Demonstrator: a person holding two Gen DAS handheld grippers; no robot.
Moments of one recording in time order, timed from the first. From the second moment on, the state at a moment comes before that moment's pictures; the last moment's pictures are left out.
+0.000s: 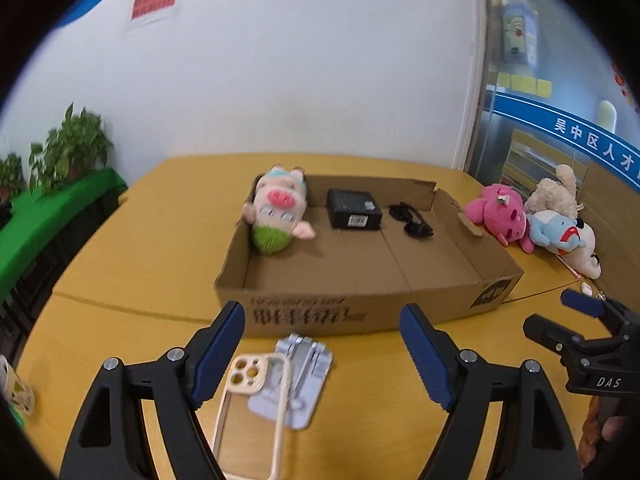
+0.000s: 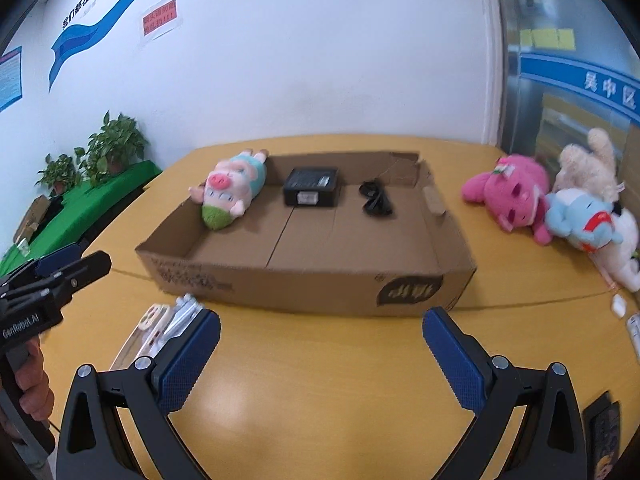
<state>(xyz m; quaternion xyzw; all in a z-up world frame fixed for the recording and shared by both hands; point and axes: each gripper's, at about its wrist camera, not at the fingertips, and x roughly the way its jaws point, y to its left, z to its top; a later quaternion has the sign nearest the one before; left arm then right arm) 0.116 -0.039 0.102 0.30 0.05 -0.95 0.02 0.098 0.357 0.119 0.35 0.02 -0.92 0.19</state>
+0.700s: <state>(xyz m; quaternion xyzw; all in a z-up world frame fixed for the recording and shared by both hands) 0.123 -0.126 -0.014 0.46 0.12 -0.88 -0.02 0.109 0.207 0.012 0.49 0.06 -0.79 0.37</state>
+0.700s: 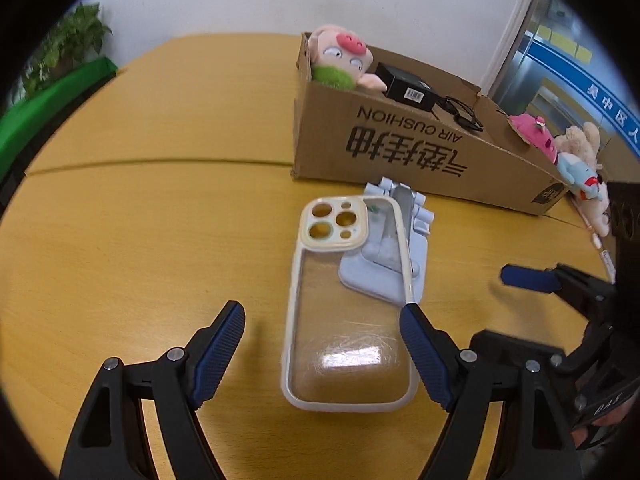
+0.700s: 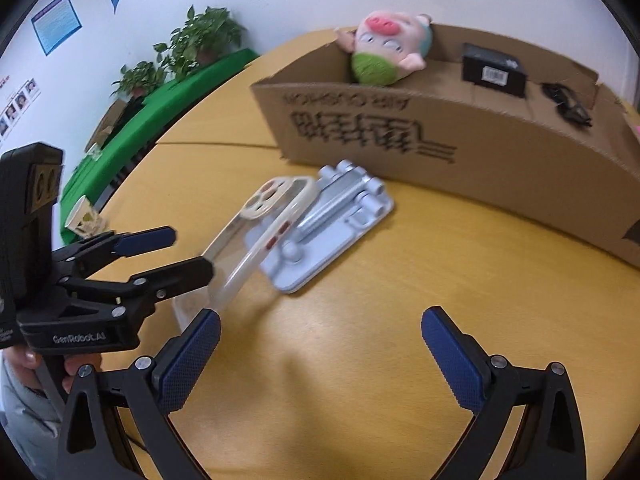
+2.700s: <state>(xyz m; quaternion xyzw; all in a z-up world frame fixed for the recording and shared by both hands) 0.106 0.074 -0.019 0.53 0.02 -0.83 -0.16 0.162 0.409 -0.003 0.49 0.00 -0.83 0.26</state>
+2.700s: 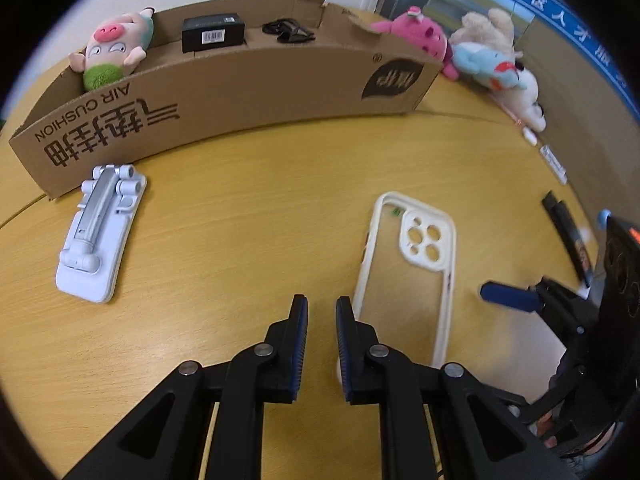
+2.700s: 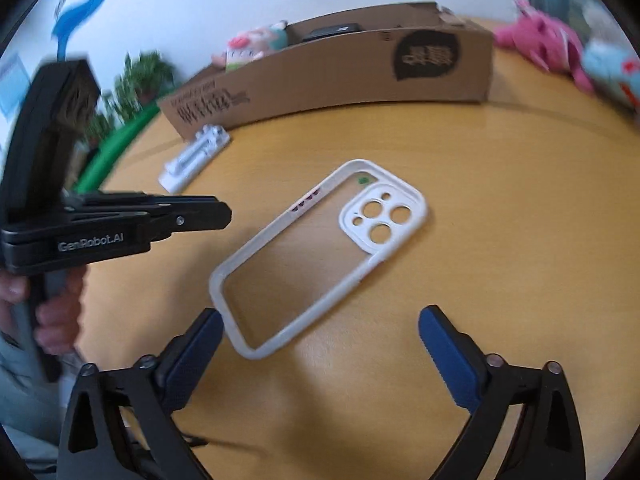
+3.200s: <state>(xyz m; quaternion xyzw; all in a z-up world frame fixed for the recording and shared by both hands) 0.111 0.088 -0.034 0.54 0.01 -0.82 -0.20 0.154 0.400 -0.001 0.48 0.06 -0.85 0.23</state>
